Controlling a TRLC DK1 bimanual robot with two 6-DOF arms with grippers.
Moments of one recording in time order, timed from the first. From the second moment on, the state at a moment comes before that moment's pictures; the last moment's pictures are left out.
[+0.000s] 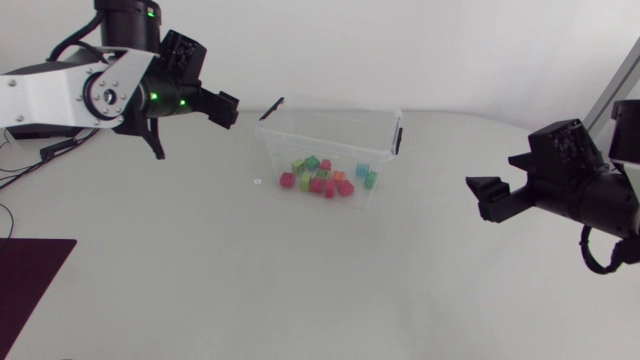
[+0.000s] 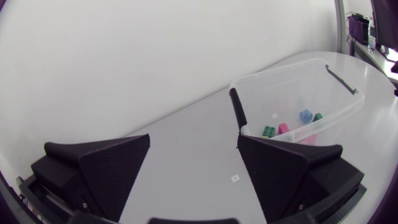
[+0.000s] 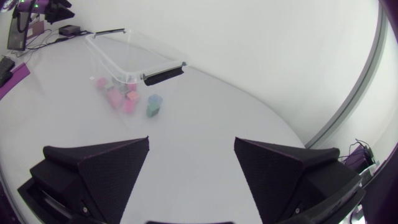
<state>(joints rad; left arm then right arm) -0.26 1.60 1.20 -0.02 -0.14 0.34 0.02 0.99 0.62 -0.13 -0.11 -0.38</state>
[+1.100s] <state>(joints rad) -0.14 0.47 0.28 0.18 -0.22 0.26 -0.05 0.24 0.22 -0.16 -0.02 -0.36</state>
